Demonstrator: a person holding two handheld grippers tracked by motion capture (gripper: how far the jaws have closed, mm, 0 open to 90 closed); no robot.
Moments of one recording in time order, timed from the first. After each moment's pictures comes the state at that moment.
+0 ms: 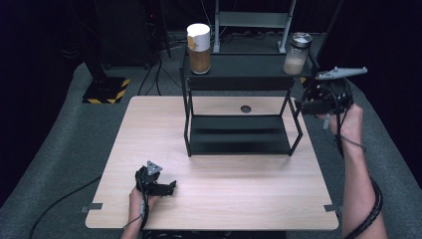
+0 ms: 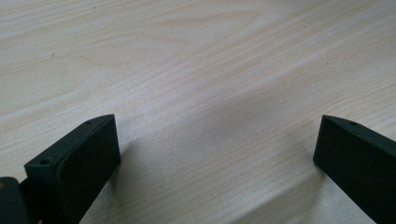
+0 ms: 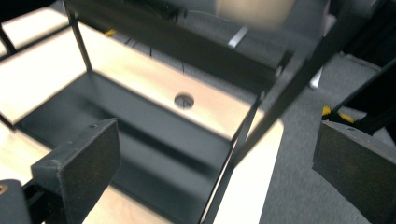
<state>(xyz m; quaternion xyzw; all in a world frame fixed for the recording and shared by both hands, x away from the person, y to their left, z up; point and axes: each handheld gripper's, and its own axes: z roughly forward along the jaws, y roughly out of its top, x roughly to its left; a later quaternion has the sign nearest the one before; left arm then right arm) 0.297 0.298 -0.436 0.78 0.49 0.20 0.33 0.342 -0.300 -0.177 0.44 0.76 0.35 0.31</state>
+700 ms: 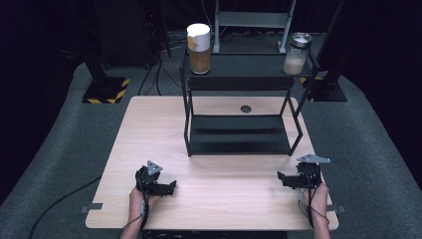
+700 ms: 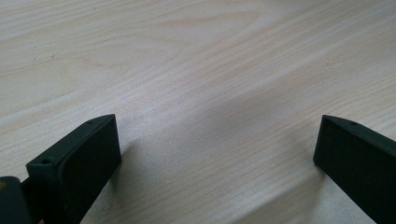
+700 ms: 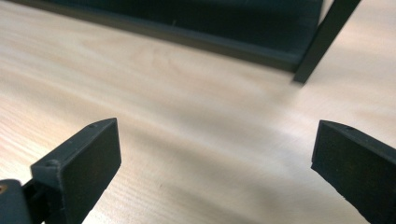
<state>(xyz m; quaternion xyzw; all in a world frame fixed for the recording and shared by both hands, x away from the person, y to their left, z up) 0.297 0.297 -0.437 0.78 0.49 0.21 0.33 0.295 -0.309 -0.410 0.52 0.75 0.36 0.21</state>
